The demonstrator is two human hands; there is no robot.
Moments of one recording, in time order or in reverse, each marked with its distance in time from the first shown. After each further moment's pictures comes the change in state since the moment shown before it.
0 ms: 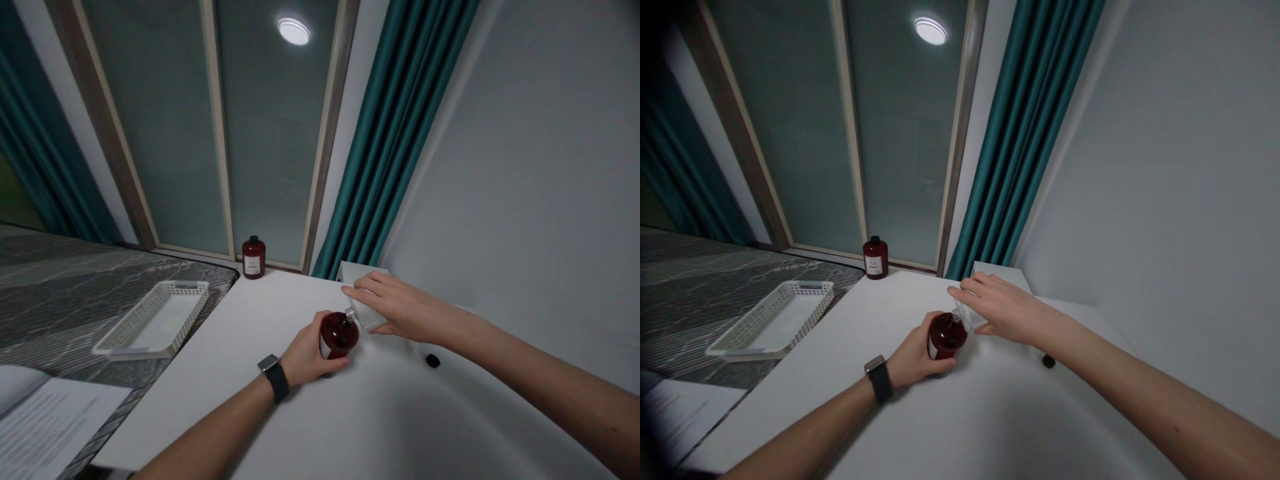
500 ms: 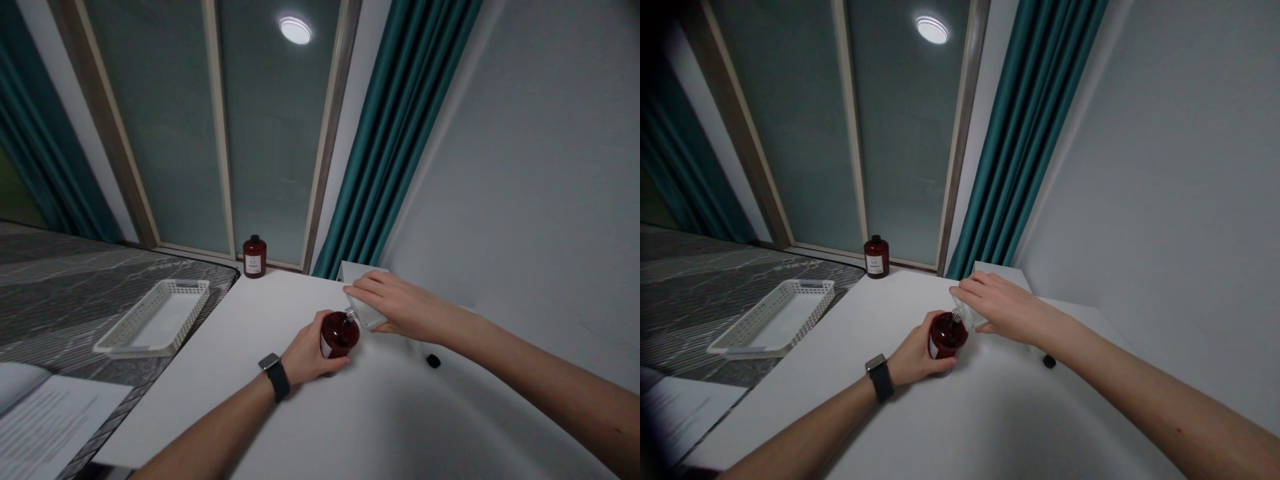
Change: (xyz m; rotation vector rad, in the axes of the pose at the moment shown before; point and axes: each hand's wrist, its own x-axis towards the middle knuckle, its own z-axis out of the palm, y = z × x) left_hand 0.000 0.000 0.000 0.012 0.009 0.011; right_hand 0.003 -0.002 -0.005 -0.029 -0.032 -0.020
